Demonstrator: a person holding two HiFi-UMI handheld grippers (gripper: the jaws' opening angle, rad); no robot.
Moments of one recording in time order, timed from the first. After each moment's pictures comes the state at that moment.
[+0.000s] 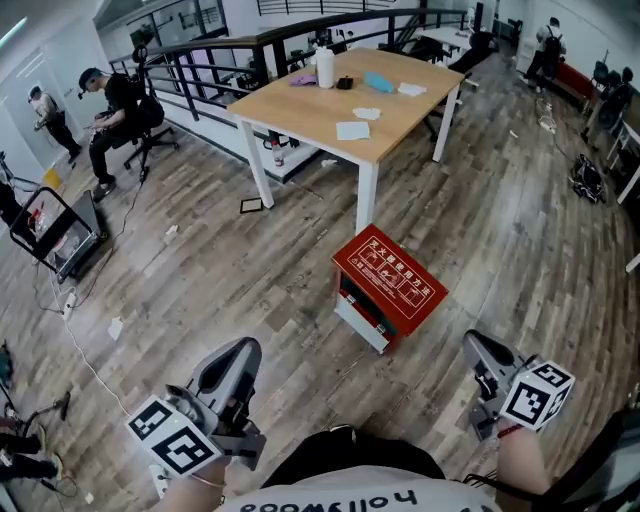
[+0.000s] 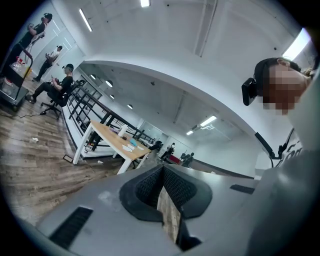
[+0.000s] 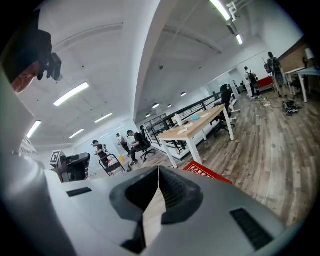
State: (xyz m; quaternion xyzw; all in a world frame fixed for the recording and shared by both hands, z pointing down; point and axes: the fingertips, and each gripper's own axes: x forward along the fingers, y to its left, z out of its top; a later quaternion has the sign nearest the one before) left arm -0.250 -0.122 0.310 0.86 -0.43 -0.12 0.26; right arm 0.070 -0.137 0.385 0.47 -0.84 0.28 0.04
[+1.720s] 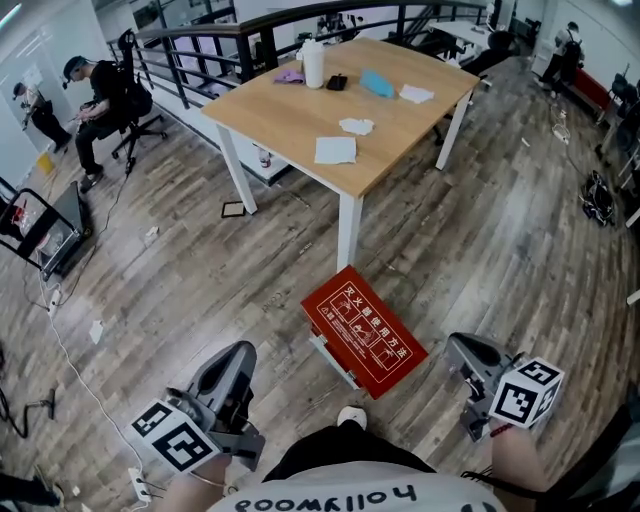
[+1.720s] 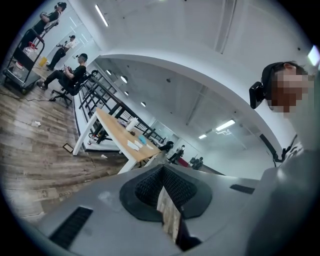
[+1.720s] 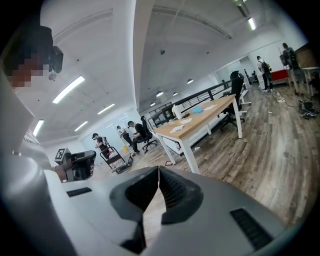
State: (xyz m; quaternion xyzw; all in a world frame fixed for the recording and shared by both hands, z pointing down) left arm -0.174 -0.324 0.349 0.81 -0.47 -0.14 0.32; right arm 0.133 -0.351 0.407 0.41 -0.85 0.31 0.10
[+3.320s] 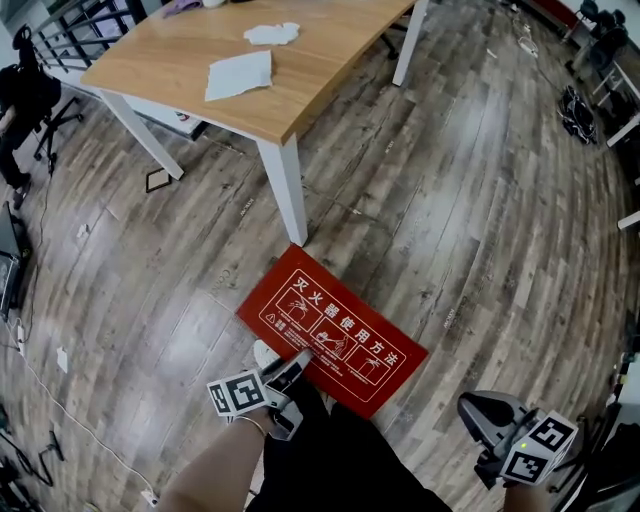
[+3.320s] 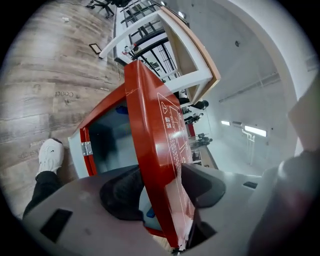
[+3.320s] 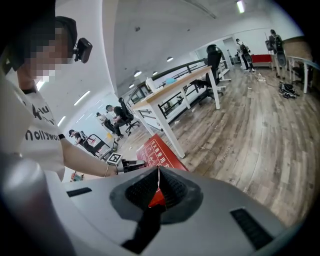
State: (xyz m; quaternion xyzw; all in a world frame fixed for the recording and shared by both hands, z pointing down) left arm -0.028 -0.427 0.777 0.68 -0.32 -0.03 0.66; right arm 0.198 -0.327 0.576 0.44 -0.77 0.41 0.19
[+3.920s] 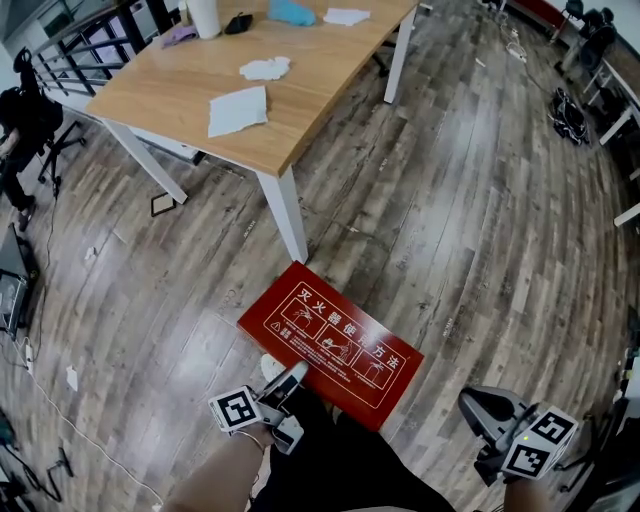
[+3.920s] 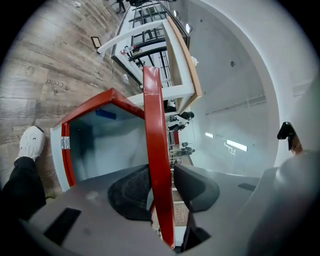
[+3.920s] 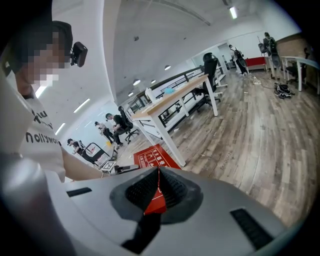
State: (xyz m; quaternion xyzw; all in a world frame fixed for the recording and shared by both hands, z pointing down) left arm -0.022 -0.432 0.695 0.66 -0.25 -0.17 0.69; right arm 0.201 -0.337 0.538 0.47 -0.77 0.40 0.15
